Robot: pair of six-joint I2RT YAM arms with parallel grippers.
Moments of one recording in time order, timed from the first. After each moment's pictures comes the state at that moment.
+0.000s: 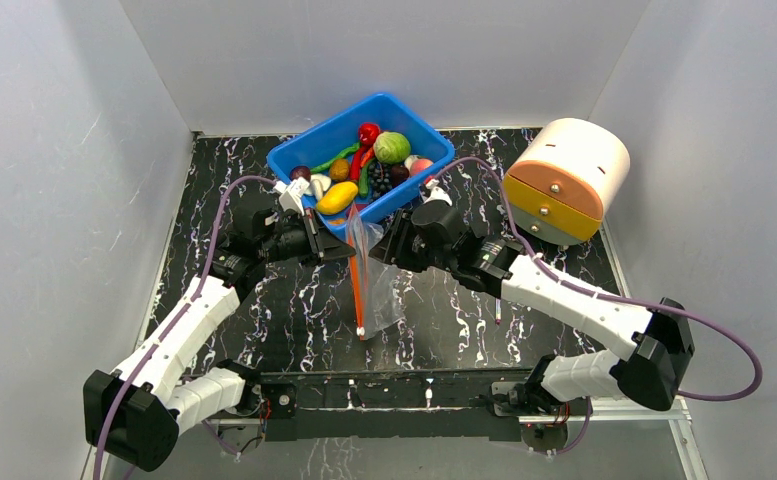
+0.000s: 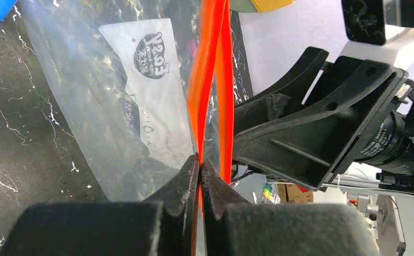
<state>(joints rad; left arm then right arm) -0.38 1.04 0.82 -0.28 0.64 -0.78 0.90 1.29 1.10 -0.37 0.08 0.97</state>
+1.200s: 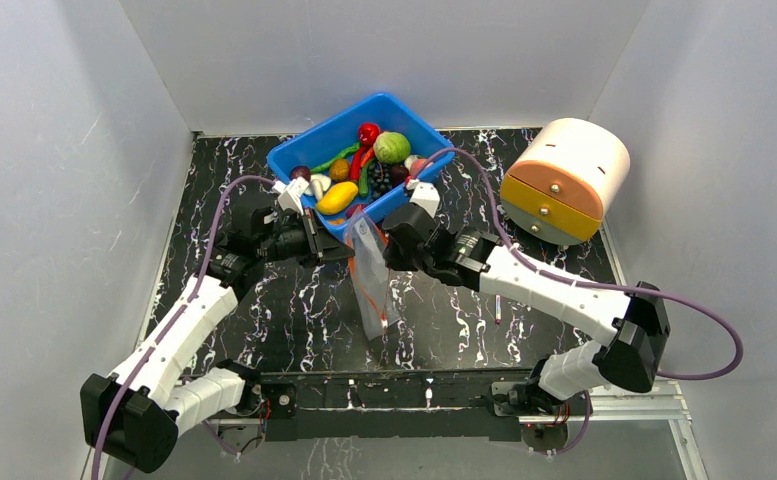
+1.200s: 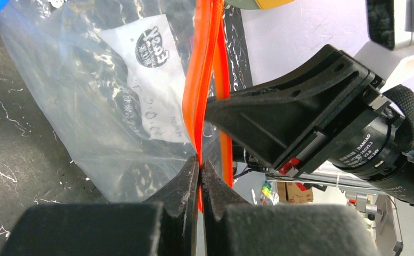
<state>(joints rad) -0.38 1.03 0.87 -0.36 0.64 -0.77 0.98 1.41 1.29 -0.65 0.40 0.83</state>
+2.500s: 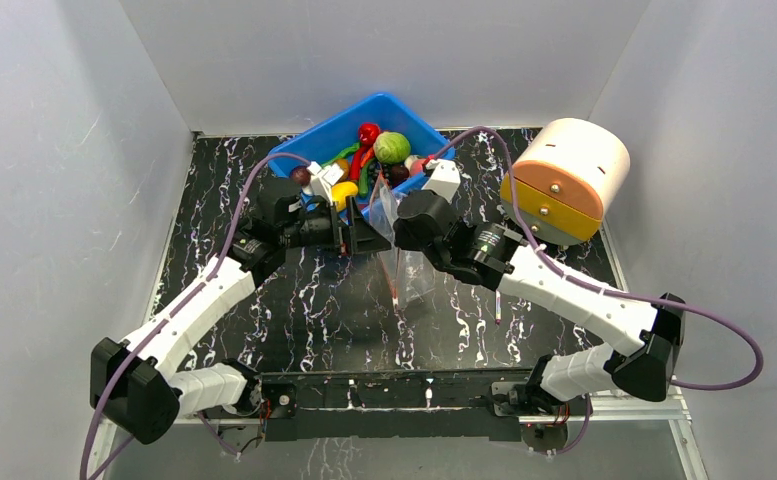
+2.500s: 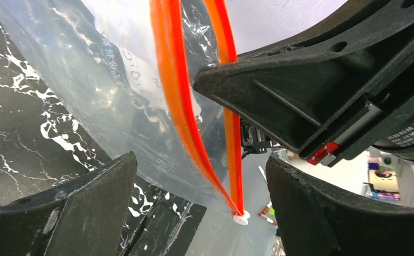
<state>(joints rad) -0.51 1.17 0.94 -0.19 0.70 -0.68 0.99 1.34 1.33 -0.58 0.55 0.79</state>
